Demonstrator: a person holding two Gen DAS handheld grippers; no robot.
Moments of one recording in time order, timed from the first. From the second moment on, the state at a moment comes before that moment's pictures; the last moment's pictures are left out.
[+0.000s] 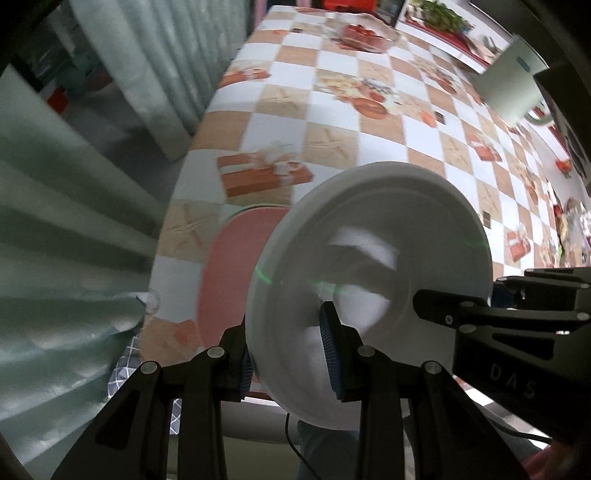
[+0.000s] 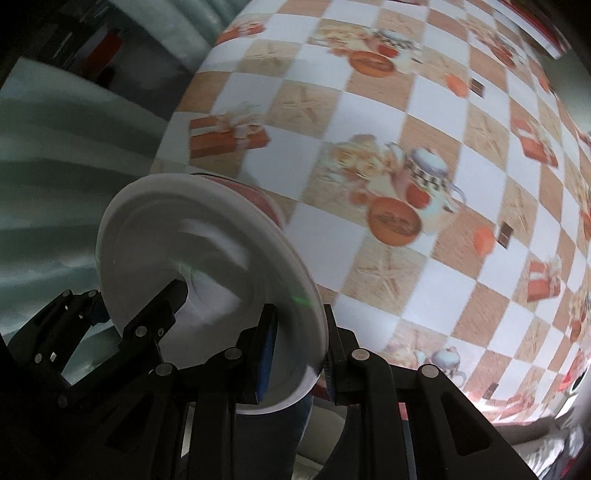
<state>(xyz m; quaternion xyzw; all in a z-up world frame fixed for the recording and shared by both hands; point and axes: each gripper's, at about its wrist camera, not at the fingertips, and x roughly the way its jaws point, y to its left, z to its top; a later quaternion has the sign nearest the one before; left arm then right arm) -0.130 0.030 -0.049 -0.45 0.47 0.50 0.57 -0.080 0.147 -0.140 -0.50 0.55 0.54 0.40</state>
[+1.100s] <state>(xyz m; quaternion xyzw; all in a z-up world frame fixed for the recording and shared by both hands) -0.174 0.034 -0.065 -0.46 0.47 0.53 0.53 -0.117 0.157 -0.174 -0.52 0.55 0.54 0.37</state>
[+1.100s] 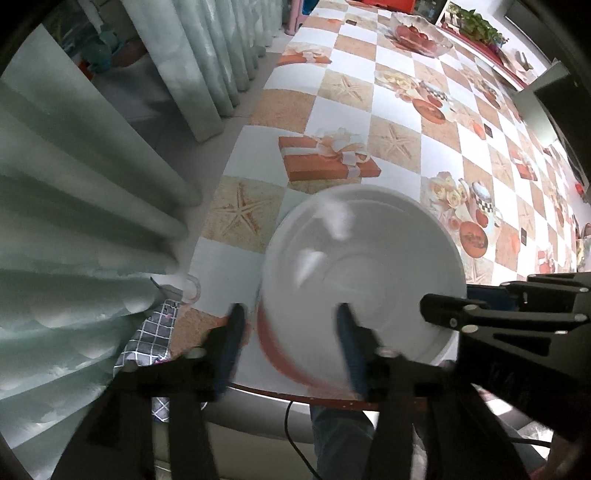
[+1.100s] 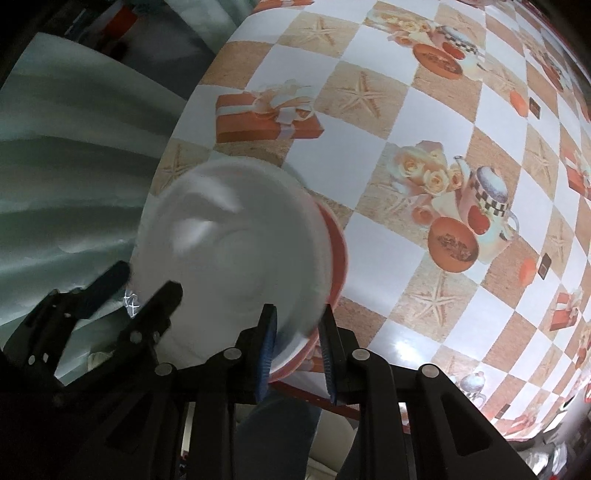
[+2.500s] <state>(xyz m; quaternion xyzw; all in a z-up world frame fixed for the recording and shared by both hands) -0.146 0.008 0.010 -0.38 0.51 0.50 0.59 -0.079 0.138 -0.077 -0.49 0.49 0.58 0.42</state>
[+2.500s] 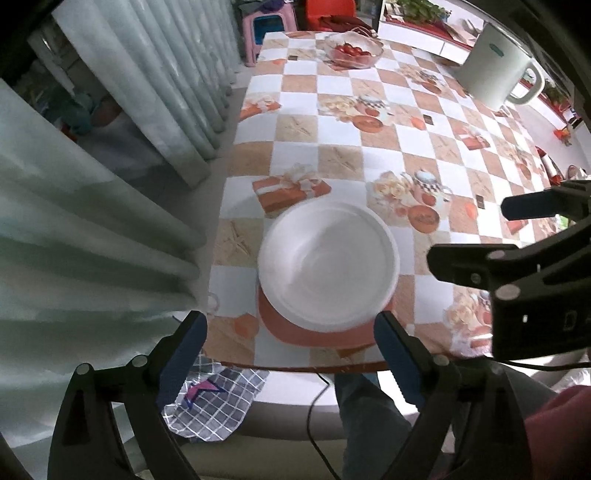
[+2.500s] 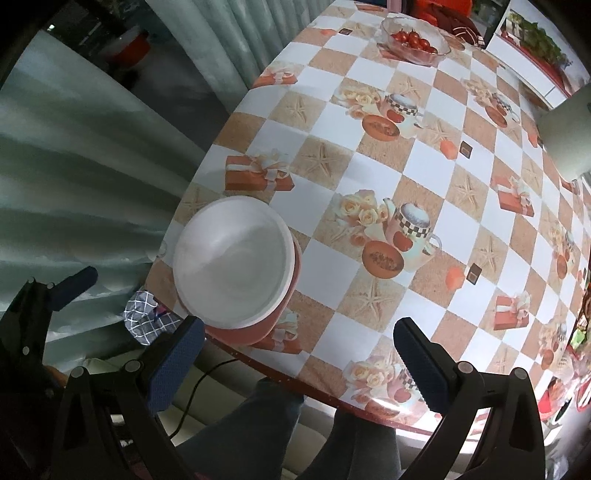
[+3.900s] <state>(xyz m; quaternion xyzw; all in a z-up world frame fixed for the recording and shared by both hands) -0.130 0.006 0.024 -0.35 0.53 0.52 0.57 -0.087 0.139 -0.066 -0.50 0.47 0.59 0.42</state>
